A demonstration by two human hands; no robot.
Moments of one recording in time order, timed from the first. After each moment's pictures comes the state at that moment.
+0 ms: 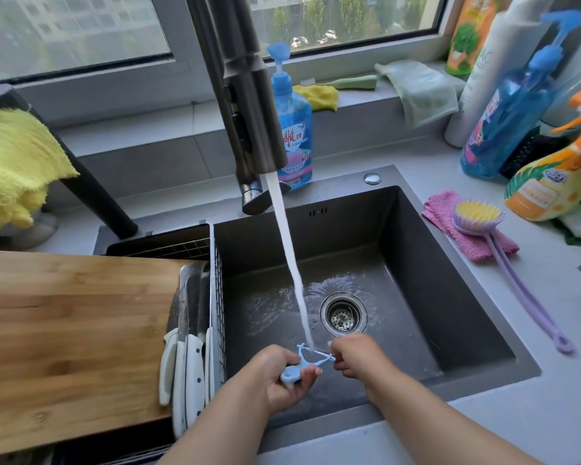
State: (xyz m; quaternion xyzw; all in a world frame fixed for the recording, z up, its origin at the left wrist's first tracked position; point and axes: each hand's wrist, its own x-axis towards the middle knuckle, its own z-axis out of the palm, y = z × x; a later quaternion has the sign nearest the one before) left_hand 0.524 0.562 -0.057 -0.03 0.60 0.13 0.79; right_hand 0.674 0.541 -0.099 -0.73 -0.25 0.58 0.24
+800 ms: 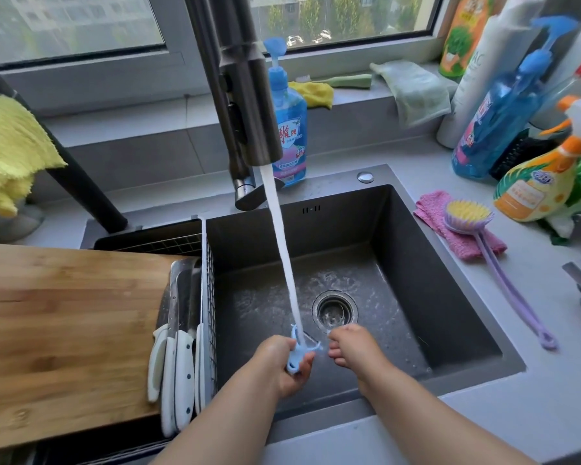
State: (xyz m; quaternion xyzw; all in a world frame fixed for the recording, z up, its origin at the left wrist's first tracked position) left_hand 0.549 0.567 -0.082 0.01 0.63 0.20 0.75; right_hand 0.682 0.545 -0.106 -0.71 -0.20 0.59 0.33
